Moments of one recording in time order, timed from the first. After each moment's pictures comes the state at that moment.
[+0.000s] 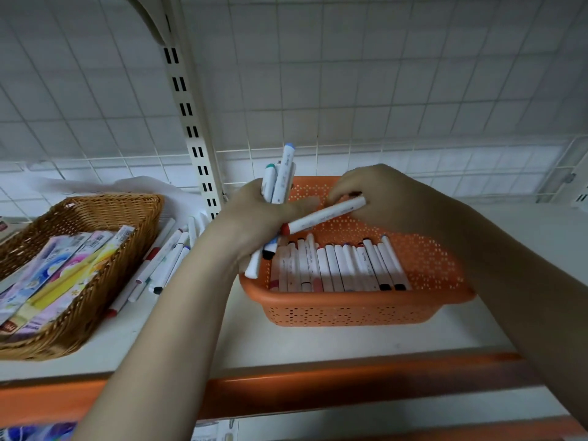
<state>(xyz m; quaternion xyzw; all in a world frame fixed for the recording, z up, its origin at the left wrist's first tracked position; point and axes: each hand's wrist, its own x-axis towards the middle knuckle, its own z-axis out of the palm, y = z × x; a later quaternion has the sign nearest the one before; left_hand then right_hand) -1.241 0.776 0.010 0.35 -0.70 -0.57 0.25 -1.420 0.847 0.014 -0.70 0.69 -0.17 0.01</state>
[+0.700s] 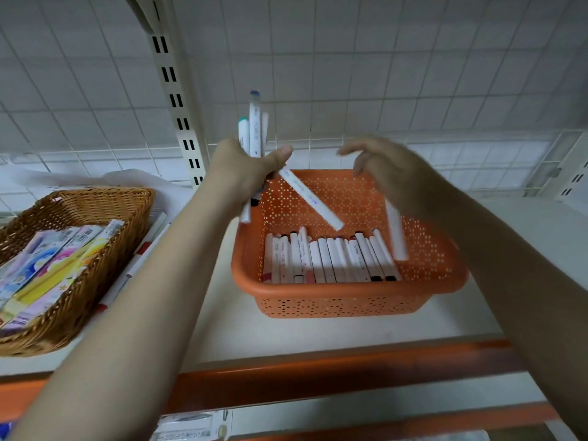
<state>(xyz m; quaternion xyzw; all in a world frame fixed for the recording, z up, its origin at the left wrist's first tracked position) -1.263 0.740 0.022 0.38 -0.72 -0.44 0.37 -1.422 0.871 0.019 -0.60 0.70 -0.39 0.07</state>
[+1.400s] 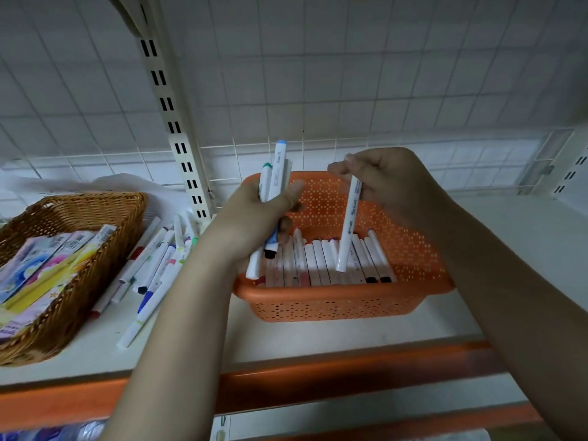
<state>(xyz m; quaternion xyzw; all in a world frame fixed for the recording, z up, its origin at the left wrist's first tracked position) -1.255 0.778 -0.006 0.29 -0.68 -0.61 0.29 -1.433 0.864 -0.001 -0.52 0.63 -0.54 0.17</state>
